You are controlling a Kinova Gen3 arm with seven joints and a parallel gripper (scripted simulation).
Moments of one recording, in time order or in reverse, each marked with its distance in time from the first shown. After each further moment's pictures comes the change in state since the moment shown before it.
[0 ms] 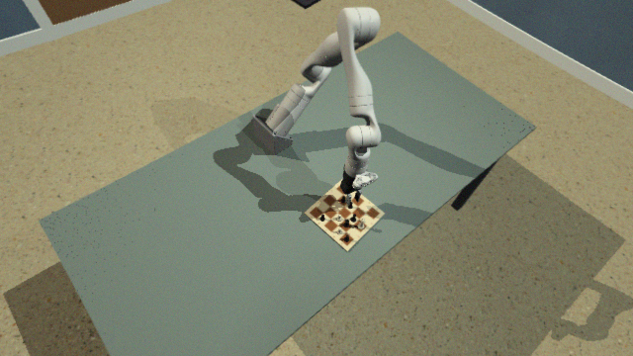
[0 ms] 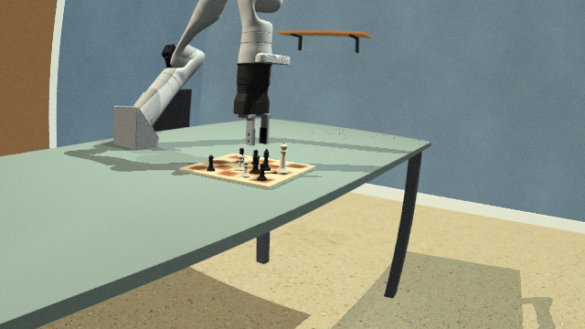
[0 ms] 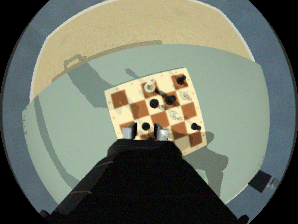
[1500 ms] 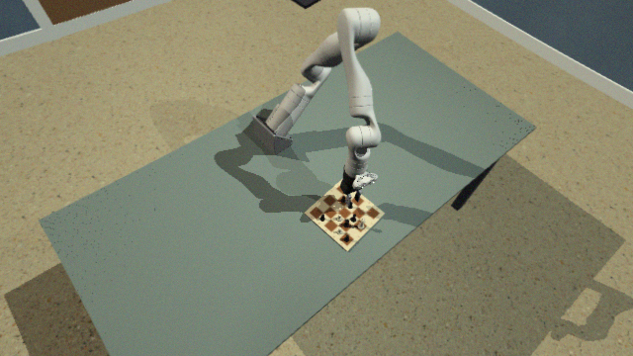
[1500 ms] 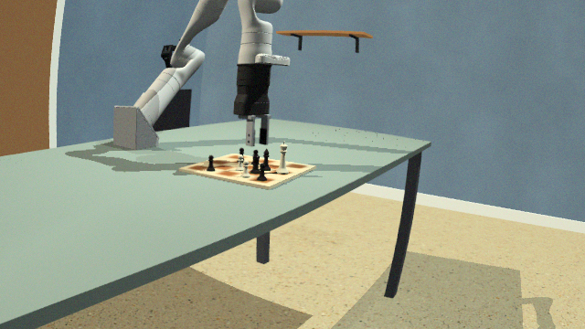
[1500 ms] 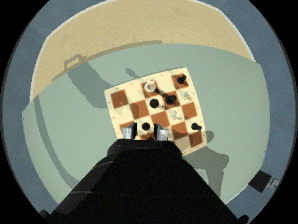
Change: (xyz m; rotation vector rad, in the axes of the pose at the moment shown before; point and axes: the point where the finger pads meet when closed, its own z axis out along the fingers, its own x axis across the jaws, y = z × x) arm 0.000 0.000 0.002 -0.001 -0.001 0.000
